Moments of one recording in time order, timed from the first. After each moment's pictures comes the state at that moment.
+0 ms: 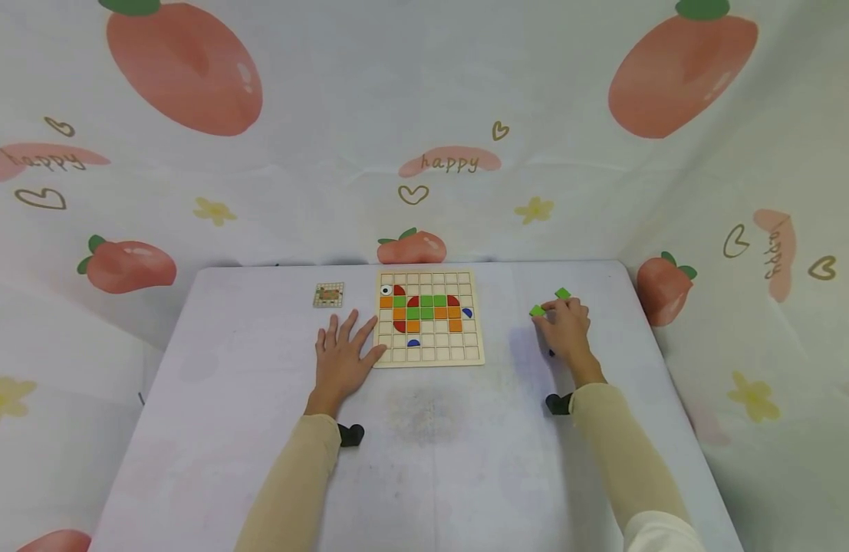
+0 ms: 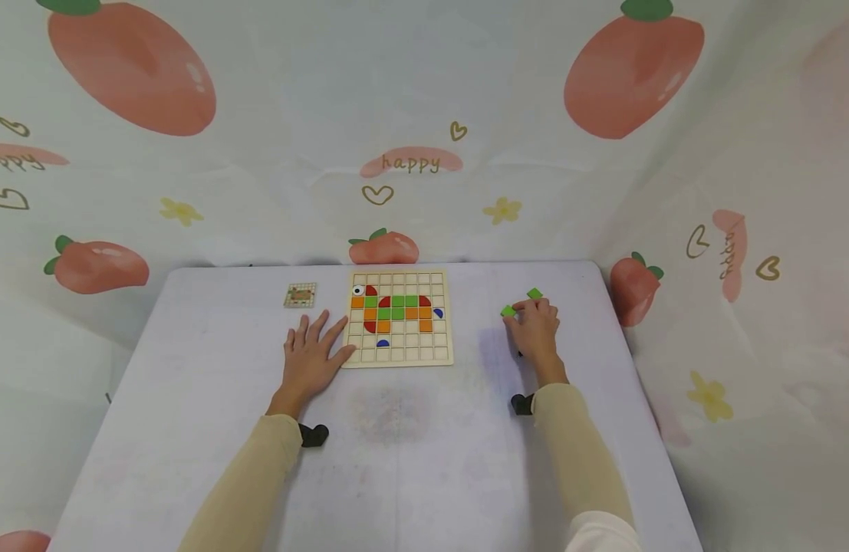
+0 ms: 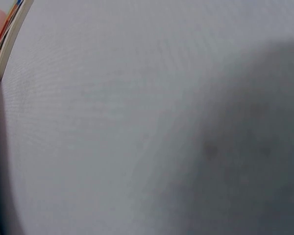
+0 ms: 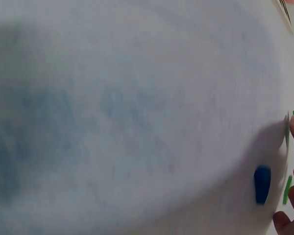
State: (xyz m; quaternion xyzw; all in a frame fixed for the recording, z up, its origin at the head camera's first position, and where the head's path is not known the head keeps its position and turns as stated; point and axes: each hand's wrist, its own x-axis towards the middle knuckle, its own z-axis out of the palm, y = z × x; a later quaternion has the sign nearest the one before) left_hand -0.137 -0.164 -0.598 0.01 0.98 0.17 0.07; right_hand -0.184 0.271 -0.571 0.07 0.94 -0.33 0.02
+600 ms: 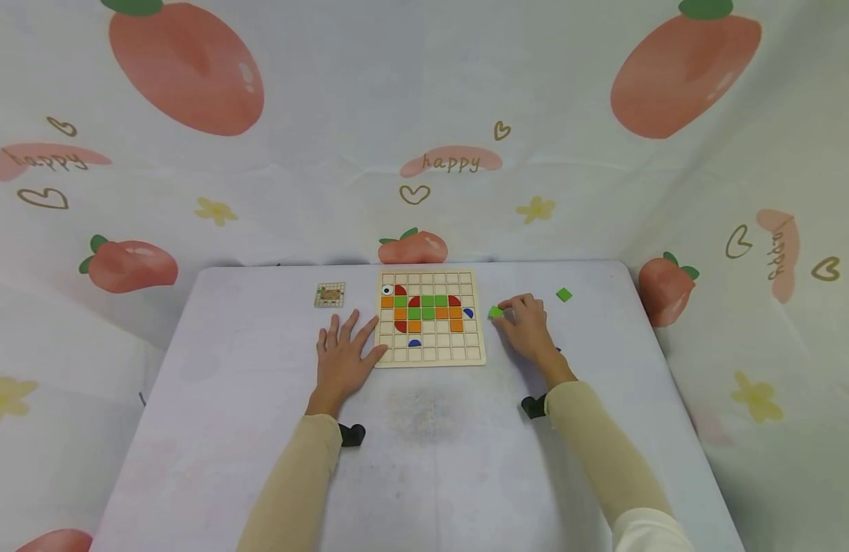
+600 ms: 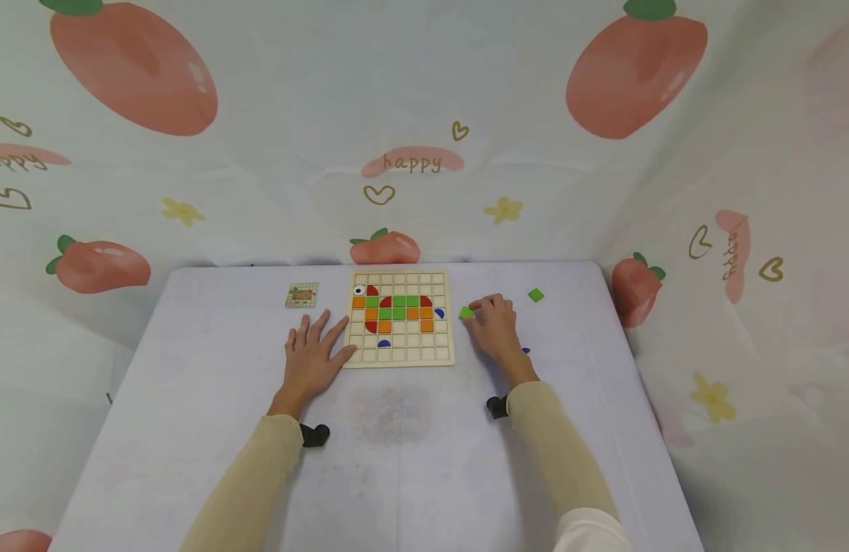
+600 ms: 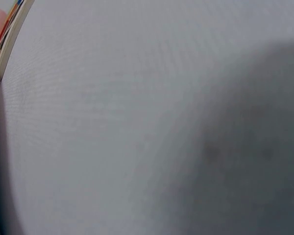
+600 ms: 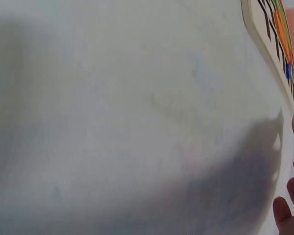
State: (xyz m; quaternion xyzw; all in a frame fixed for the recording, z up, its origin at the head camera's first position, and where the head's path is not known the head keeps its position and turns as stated) left_hand -0.137 -0.164 -0.598 0.01 0.98 0.17 0.07; right_hand -0.194 0.205 -0.574 -0.02 0.95 -0.32 0.05
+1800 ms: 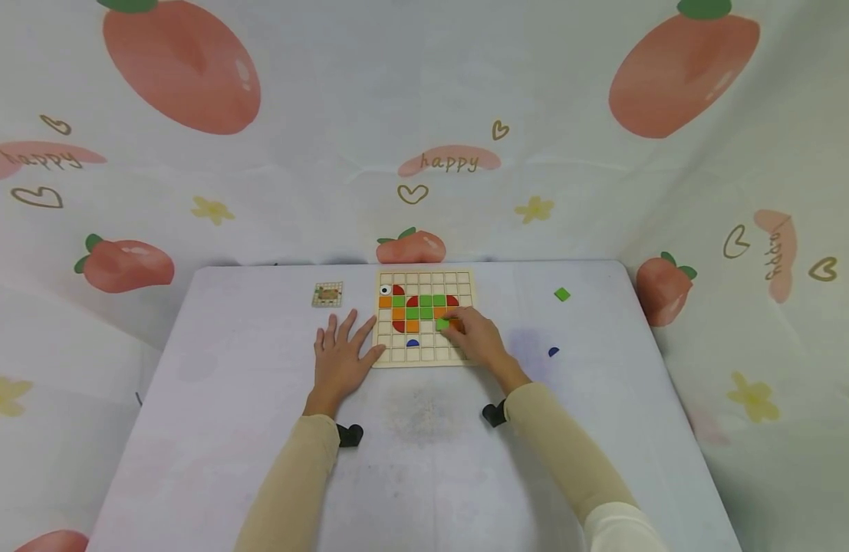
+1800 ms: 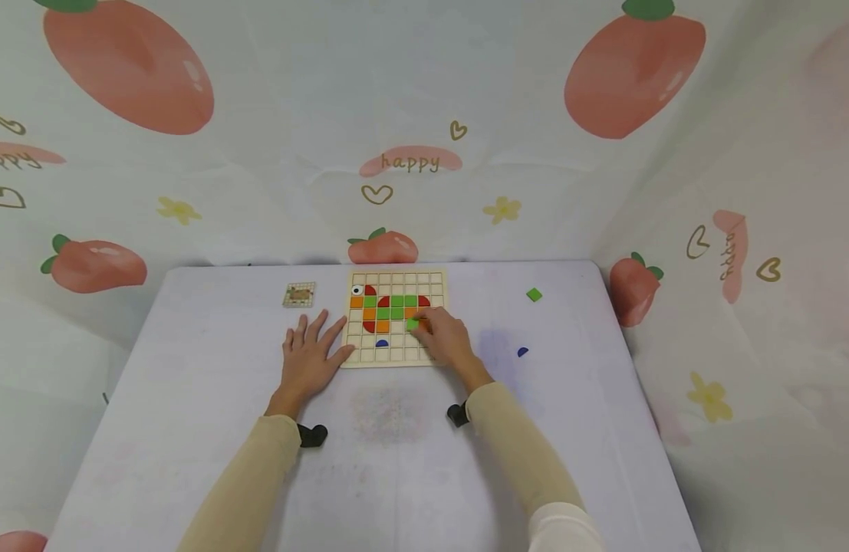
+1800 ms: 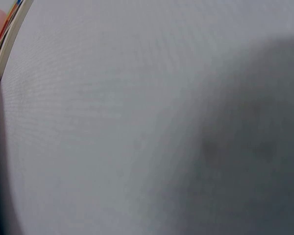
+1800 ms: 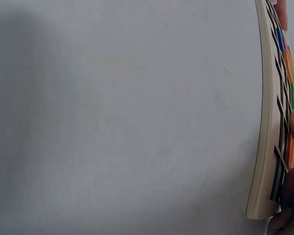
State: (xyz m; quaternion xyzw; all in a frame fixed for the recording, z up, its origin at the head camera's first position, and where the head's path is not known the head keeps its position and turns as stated) left_hand -0.135 -0.165 -0.593 0.01 0.98 0.18 0.08; right_hand -0.185 0.125 -0.580 -0.11 0.94 -0.32 0.09
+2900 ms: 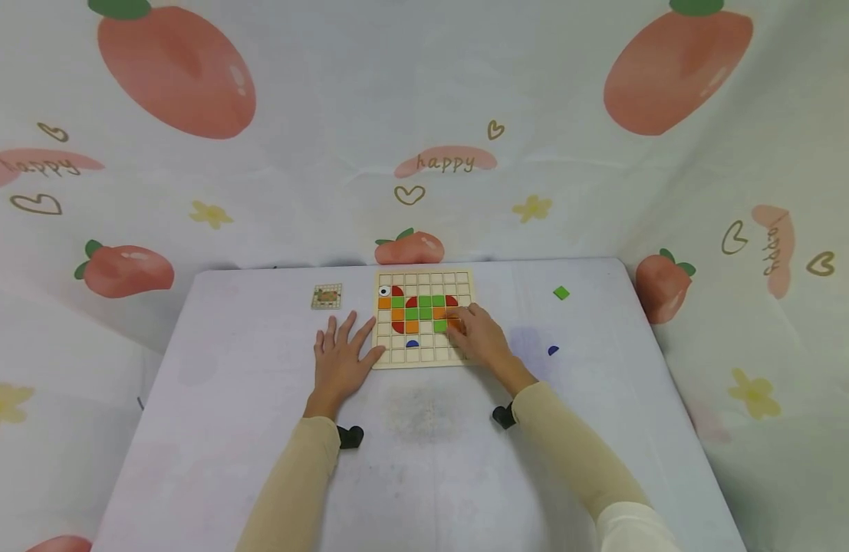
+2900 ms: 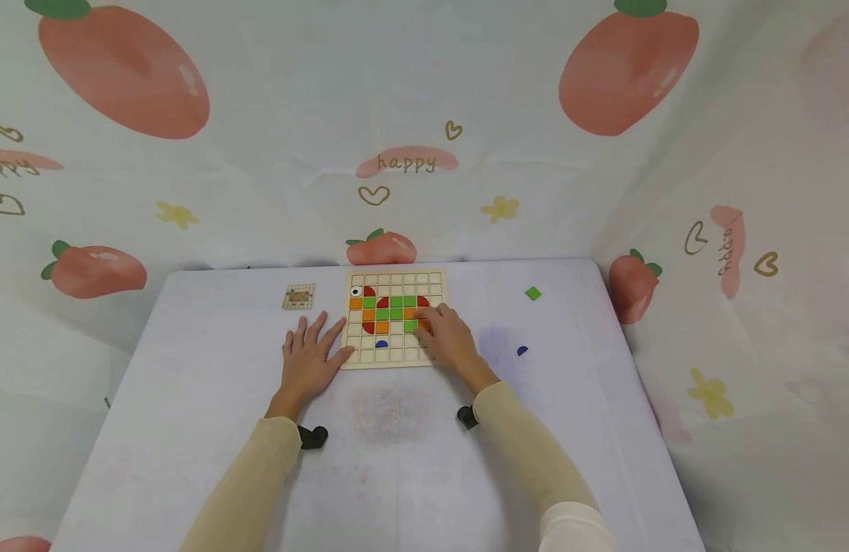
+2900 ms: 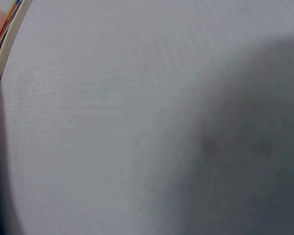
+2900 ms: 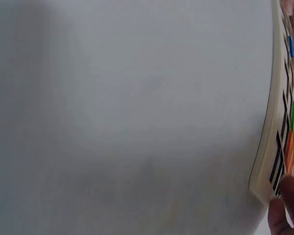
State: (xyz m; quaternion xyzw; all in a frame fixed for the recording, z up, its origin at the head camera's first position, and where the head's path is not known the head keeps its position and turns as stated) left_hand -0.138 -0.165 -0.601 0.01 0.98 0.17 0.08; right_hand -0.181 0.131 -0.574 -0.14 0.96 -0.26 0.04
